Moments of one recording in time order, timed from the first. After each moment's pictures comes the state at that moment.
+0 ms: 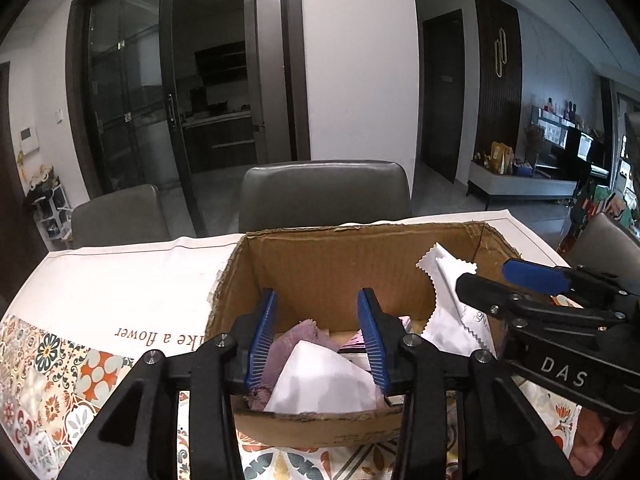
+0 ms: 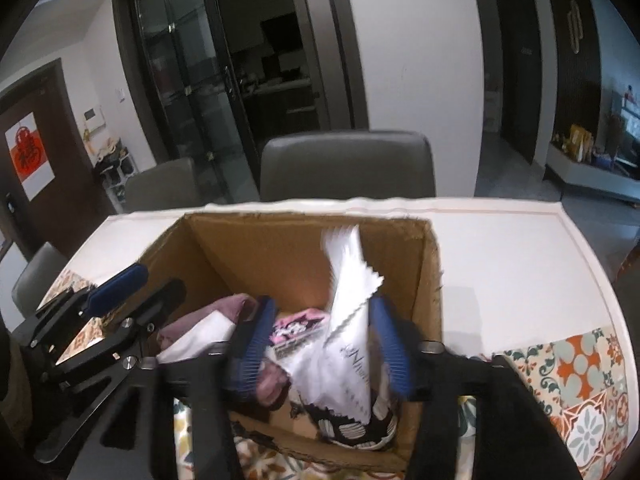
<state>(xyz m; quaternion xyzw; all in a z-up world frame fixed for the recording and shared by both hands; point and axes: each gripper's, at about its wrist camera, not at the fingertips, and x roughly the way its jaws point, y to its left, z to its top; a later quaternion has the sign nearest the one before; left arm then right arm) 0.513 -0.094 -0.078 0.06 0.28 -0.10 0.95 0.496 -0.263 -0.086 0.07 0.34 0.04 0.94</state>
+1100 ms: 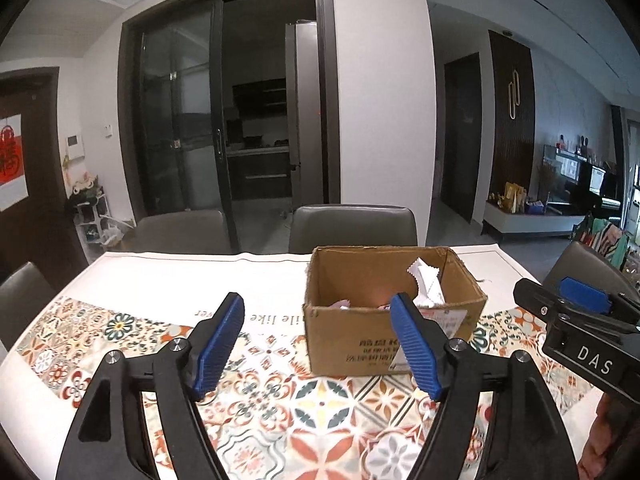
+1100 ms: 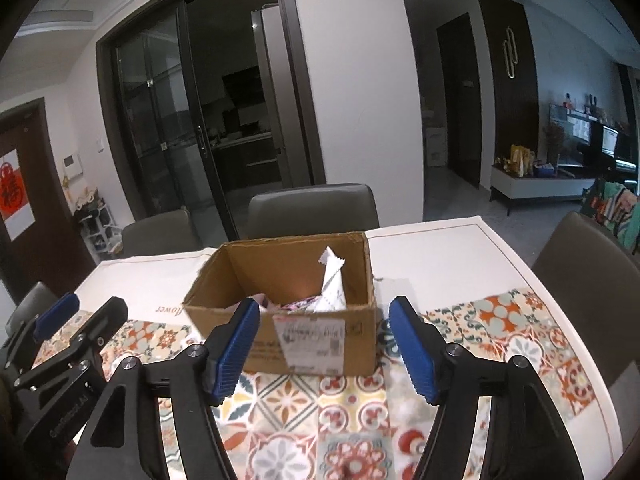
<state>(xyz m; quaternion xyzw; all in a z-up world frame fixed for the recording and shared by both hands) 0.338 -0.028 -0.006 0.04 0.22 -0.05 0.97 0.327 -0.231 -0.004 0.09 0.26 -0.06 0.96</state>
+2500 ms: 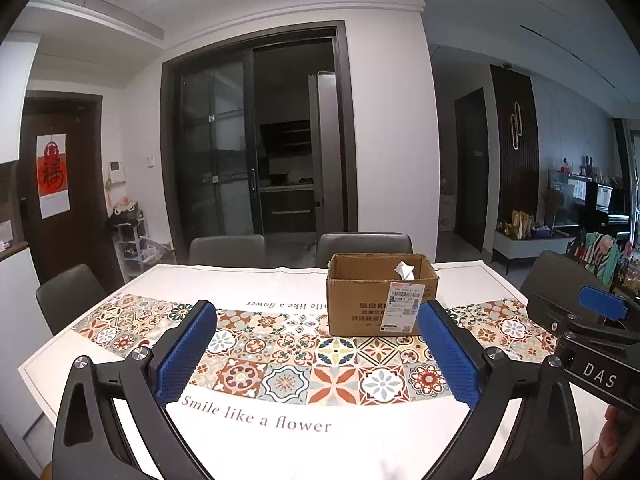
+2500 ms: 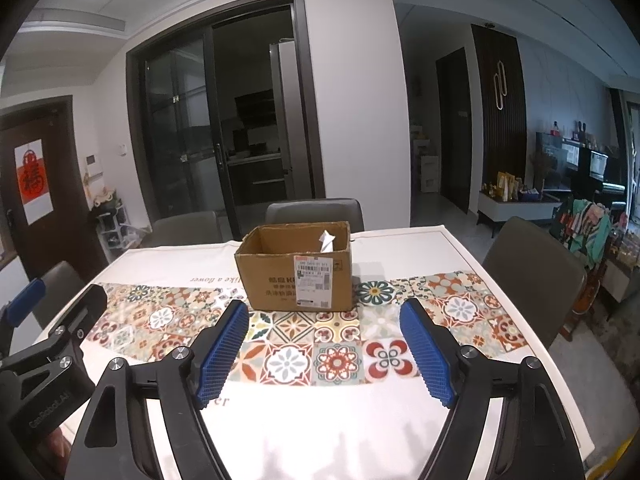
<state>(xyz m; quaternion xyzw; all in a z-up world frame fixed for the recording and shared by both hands) 0.105 -0.016 0.030 0.03 0.14 -0.01 0.99 0.101 -0.203 0.033 0.06 0.22 -0.06 0.97</state>
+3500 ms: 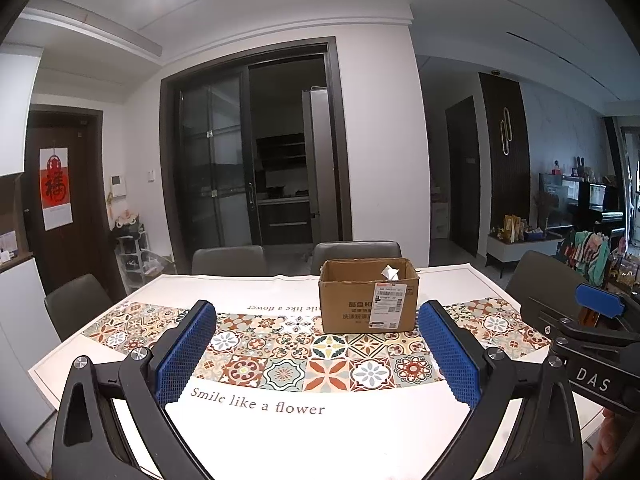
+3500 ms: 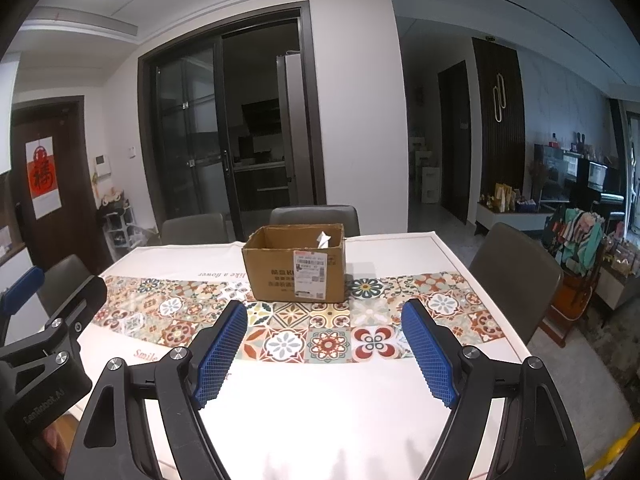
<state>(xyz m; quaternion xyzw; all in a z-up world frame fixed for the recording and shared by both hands) 0.045 -0.024 0.038 0.04 0.12 -0.01 0.99 0.034 -0.206 0.038 0.04 0.20 -0.05 0.98</state>
